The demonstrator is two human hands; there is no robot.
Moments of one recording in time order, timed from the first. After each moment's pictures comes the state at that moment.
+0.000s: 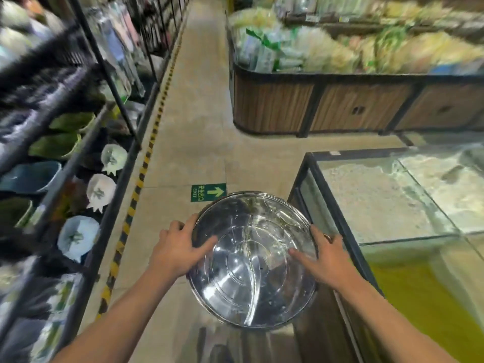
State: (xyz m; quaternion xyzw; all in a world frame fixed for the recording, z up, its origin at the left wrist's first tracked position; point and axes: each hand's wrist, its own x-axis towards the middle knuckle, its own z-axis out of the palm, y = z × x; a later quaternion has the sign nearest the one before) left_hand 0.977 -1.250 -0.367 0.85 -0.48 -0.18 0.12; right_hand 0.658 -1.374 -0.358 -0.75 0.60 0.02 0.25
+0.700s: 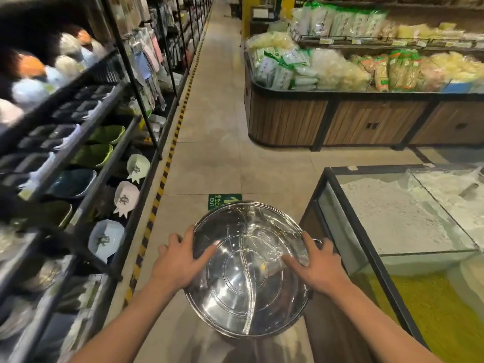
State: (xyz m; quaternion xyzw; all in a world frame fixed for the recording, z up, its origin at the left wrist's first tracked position) left_hand 1.028 -1.181 -0.338 0.88 -0.43 -0.19 0.10; right_hand 0.728 -1.328 -0.332 -0.80 0.56 0.06 0.22
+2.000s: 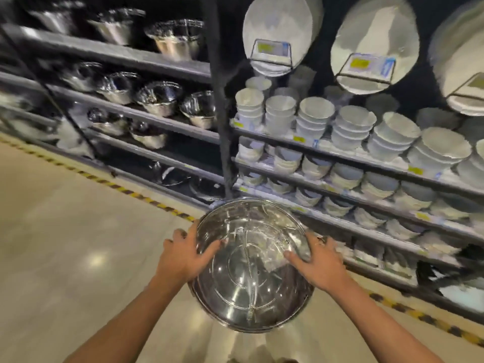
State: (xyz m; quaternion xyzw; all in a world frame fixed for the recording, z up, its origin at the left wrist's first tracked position) left_hand 0.693 -0.587 -0.360 0.83 0.52 -0.02 0.22; right_hand 0.952 -0.791 -0.352 -0.90 -0.32 0.28 0.12
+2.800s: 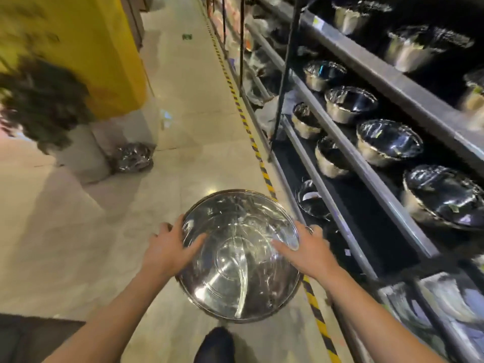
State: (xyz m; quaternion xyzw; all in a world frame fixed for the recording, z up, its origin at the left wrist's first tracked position) left_hand 0.448 -0.416 -0.366 0.51 0.84 0.09 0.16; right_hand 0.763 -0.314 -0.353 -0.64 -0.71 0.30 0.00
